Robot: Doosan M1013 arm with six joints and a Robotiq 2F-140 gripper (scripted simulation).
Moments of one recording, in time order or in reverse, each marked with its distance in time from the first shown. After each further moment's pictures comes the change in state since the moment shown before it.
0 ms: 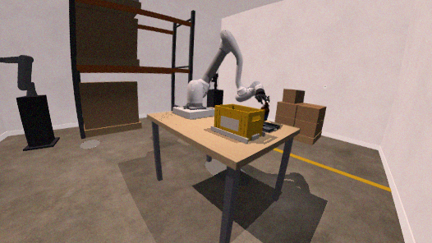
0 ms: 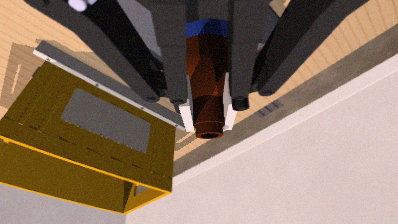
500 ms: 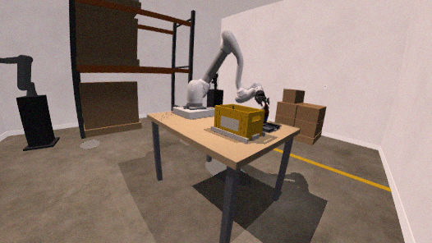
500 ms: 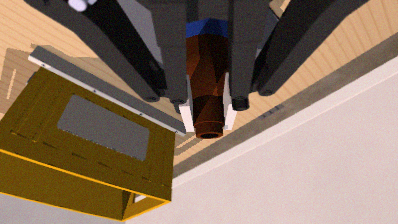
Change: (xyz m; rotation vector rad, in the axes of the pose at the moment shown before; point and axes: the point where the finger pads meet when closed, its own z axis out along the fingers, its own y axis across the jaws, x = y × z) arm -0.015 0.000 0.005 0.000 0.000 0.000
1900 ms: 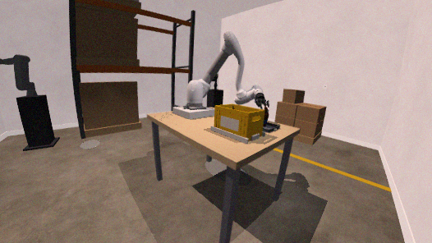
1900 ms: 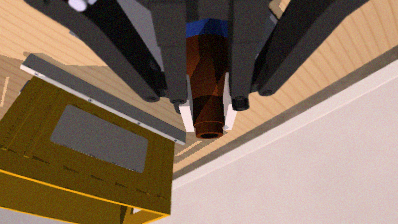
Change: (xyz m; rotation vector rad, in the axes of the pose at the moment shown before) arm -0.021 0.000 0.008 0.000 0.000 0.000
